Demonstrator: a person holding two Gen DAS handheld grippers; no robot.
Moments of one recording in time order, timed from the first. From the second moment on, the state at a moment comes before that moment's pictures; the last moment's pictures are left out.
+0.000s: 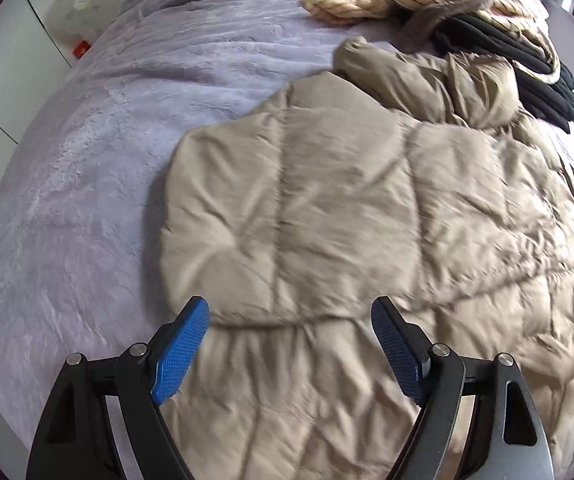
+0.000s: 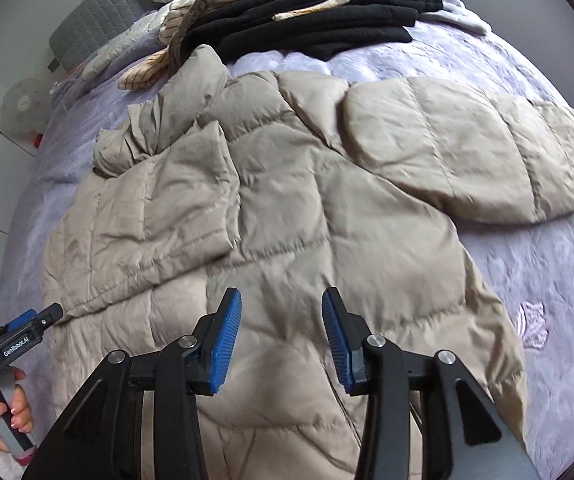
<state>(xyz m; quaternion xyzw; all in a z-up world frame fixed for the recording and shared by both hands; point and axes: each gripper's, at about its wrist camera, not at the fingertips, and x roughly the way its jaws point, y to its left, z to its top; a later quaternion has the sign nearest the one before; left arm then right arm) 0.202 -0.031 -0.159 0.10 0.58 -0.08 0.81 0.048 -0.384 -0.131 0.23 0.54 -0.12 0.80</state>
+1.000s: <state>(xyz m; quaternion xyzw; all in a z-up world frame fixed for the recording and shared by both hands) 0.143 -0.212 -0.163 0.19 0.59 -0.13 0.78 -0.036 -0.537 -0.128 0.37 0.47 -0.16 0.78</state>
